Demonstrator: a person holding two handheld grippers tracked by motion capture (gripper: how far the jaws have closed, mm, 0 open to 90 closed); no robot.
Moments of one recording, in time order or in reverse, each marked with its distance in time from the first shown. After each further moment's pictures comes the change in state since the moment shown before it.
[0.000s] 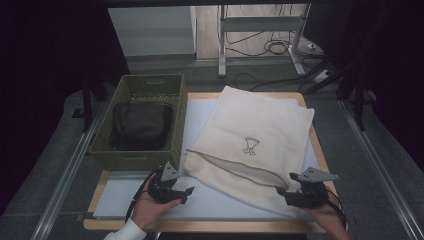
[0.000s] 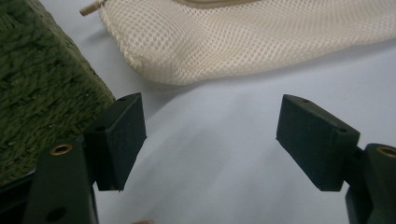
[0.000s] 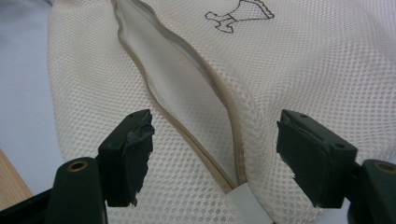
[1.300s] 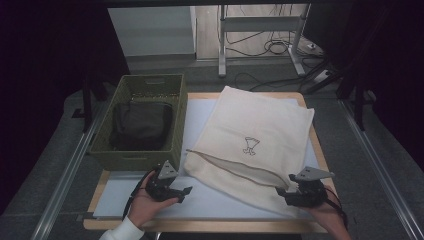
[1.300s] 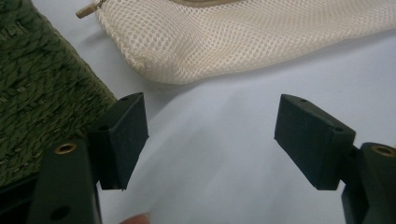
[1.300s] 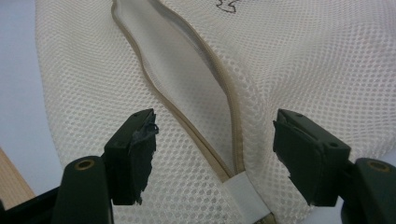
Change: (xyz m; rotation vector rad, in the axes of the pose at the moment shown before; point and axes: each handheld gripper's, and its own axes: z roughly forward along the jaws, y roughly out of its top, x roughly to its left) left arm 0.009 0.001 -0.003 0.012 -0.044 0.029; right arm 0.000 0.003 0.004 0.082 -0.001 -0.016
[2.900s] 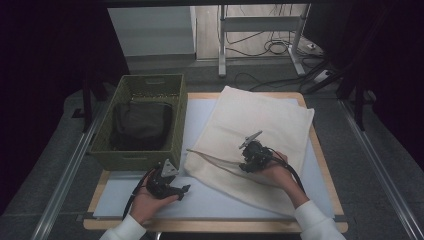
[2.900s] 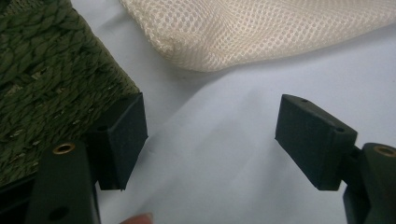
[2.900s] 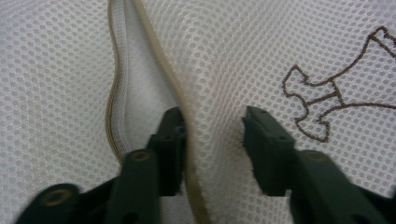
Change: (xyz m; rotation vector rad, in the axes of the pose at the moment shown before) left arm 0.008 -0.003 0.011 0.035 0.061 0.010; right arm 0.025 0.116 0.124 0.350 0.108 -0.181
